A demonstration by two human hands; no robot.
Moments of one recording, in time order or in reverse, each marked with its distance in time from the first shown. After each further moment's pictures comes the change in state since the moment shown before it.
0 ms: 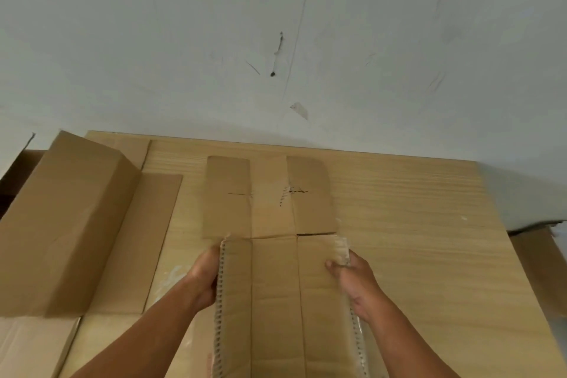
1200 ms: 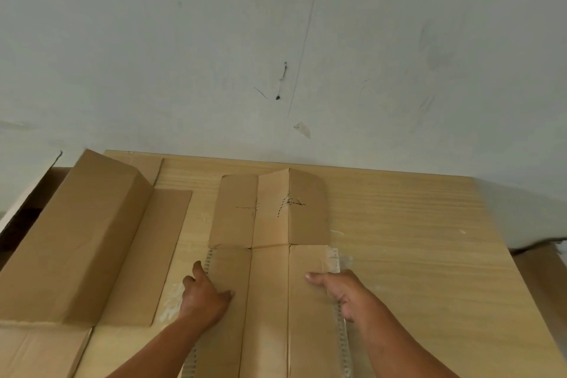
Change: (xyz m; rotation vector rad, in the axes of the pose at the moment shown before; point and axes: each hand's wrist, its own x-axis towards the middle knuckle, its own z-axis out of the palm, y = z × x) left_hand 0.008 -0.040 -0.026 0.860 0.555 0.144; right_hand -0.015 -0.021 0.029 -0.127 -0.052 0.275
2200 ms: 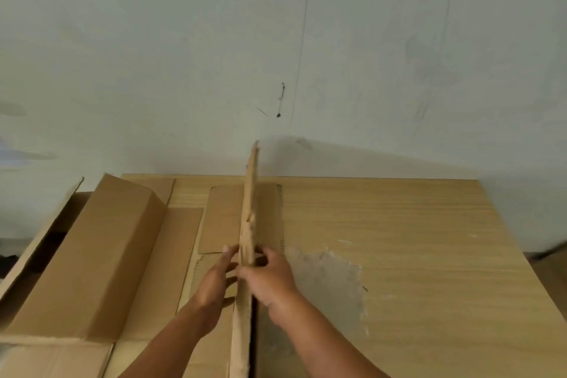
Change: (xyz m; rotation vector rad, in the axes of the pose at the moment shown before) left_hand -0.031 0.045 -0.045 -0.731 -0.333 0.116; right_hand -0.094 -0.050 0.110 0.059 -0.222 -0.475
